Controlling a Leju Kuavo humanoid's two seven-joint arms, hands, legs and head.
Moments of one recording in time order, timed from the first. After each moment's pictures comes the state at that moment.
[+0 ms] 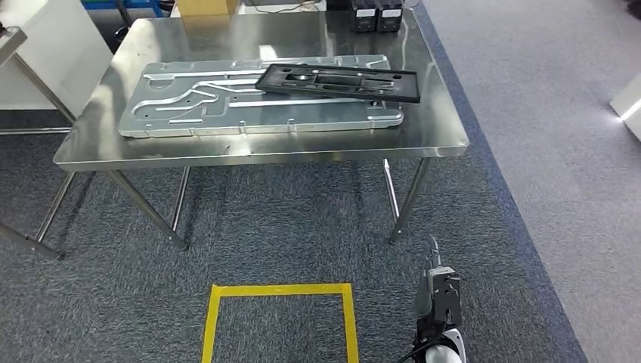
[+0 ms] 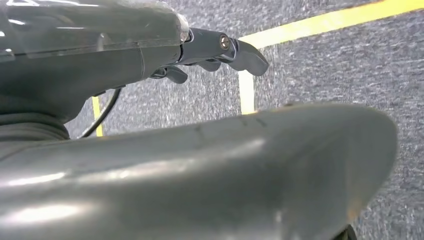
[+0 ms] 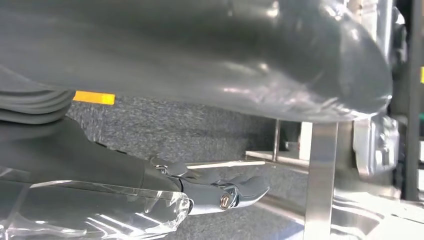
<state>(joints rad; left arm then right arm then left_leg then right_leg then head) -0.11 -0.19 1.21 -0.20 -1.23 0.28 -0.11 0.05 0.12 0.06 -1.25 0.15 -0.33 -0.53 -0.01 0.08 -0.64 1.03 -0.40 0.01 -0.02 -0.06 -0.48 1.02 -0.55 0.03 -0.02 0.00</state>
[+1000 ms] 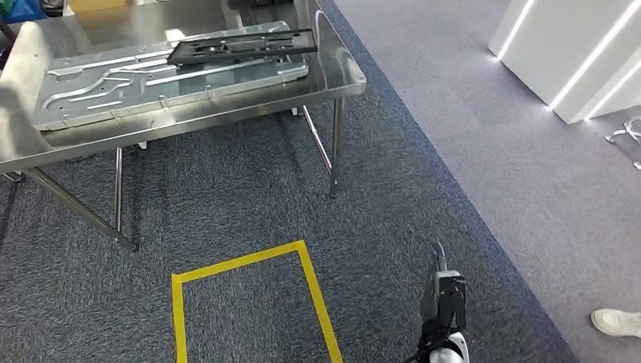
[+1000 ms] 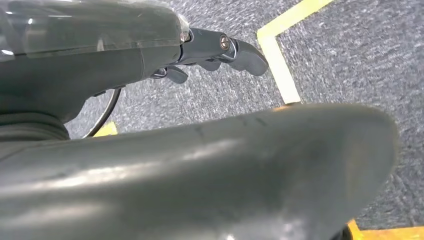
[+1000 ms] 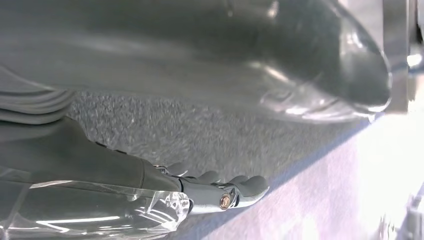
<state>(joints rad) -0.11 -0.19 1.19 -0.20 -1.25 0.28 -0.11 0.04 0.12 0.01 -1.18 0.14 -0.32 -0.54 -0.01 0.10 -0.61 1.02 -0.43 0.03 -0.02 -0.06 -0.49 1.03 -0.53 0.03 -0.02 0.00</state>
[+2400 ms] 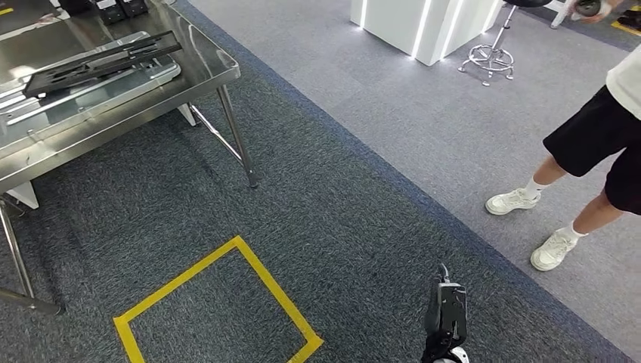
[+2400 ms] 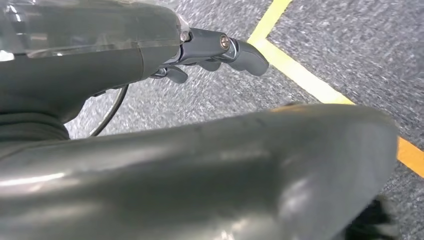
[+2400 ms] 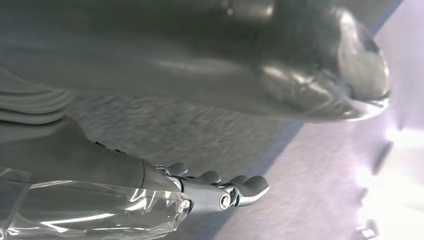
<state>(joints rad) -0.09 -0.19 1.14 -0.20 -1.29 0.29 -0.08 -0.01 0.11 -0.04 -0.93 0.08 -0.36 -0.58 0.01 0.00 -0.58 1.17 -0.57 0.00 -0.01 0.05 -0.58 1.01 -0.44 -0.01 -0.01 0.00</state>
